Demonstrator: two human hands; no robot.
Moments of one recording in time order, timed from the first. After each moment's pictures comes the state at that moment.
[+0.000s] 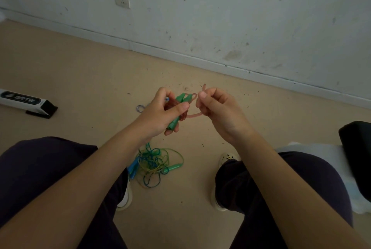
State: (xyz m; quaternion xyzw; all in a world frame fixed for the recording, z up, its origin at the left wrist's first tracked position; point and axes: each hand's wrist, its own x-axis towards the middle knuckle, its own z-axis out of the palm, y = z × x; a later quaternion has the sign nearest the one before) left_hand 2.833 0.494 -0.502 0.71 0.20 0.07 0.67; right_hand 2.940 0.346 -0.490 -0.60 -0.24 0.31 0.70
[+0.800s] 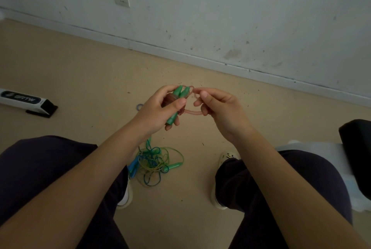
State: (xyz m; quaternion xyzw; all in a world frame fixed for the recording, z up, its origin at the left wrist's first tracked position) left_hand 2.832 0.497 -0.504 0.71 0.18 0.11 0.67; right_hand 2.940 0.346 -0.492 -0.63 -0.22 0.28 0.69
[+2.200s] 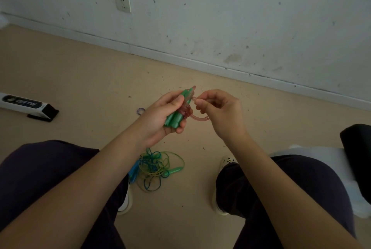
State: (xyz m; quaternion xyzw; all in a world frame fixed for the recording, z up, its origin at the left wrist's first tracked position) left_hand 2.834 0.492 -0.495 0.51 0.16 0.04 0.84; right_hand 2.930 0.351 -0.481 -0.74 -0.23 0.14 0.61
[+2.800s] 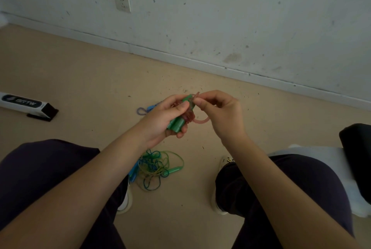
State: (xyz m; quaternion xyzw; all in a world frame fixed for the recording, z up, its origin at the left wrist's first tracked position) left_hand 2.835 0.487 -0.498 0.56 0.16 0.01 0.81; right_hand 2.930 0.351 -0.485 -0.72 -0.23 0.13 0.65
